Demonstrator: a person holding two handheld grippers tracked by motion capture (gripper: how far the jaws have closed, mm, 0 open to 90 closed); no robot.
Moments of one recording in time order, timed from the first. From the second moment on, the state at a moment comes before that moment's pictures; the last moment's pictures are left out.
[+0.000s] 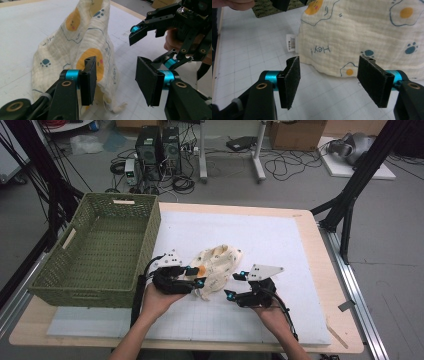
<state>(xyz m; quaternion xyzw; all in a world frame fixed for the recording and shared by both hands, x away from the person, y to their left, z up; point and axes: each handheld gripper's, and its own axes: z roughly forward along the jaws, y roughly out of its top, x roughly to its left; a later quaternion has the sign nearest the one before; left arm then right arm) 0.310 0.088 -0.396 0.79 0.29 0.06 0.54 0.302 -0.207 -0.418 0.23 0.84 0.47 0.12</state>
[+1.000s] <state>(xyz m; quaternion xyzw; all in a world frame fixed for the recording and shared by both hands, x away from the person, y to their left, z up) 0.308 0.093 -0.399 0.79 0.30 0.07 0.53 0.326 -0.173 -0.447 0.23 0.87 0.42 0.10</state>
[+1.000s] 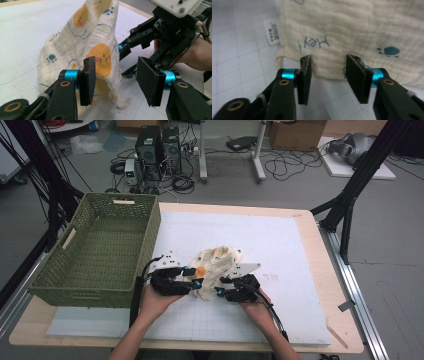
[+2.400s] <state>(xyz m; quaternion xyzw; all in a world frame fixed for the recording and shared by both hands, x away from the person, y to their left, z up) 0.311 0.088 -0.409 0.80 0.30 0.08 0.52 0.288 -0.305 -0.399 0.23 0.87 0.41 0.14</state>
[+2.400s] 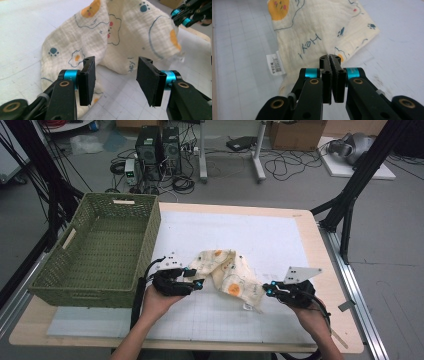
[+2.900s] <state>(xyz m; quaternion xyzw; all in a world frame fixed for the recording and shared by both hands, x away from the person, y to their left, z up) 0.313 0.082 -0.418 0.81 0.30 0.08 0.50 0.283 -0.328 -0.415 0.26 0.86 0.42 0.13</state>
